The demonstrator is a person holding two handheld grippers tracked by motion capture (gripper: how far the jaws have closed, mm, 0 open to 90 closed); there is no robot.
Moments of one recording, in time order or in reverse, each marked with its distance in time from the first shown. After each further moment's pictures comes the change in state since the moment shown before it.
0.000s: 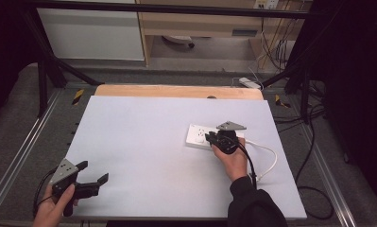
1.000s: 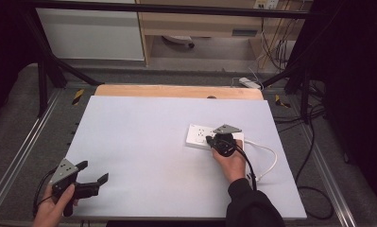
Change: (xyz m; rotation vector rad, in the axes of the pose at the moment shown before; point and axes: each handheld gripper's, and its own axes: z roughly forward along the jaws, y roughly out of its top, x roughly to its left) left arm 0.000 0.000 0.000 -0.002 0.001 0.000; right arm 0.005 -0.010 0.008 0.050 -0.022 -0.055
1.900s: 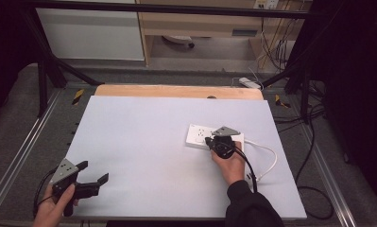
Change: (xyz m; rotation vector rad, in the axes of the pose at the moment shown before) left arm 0.000 0.000 0.000 0.003 -0.002 -0.001; right arm 0.006 -0.004 0.001 -0.008 -0.007 -0.030
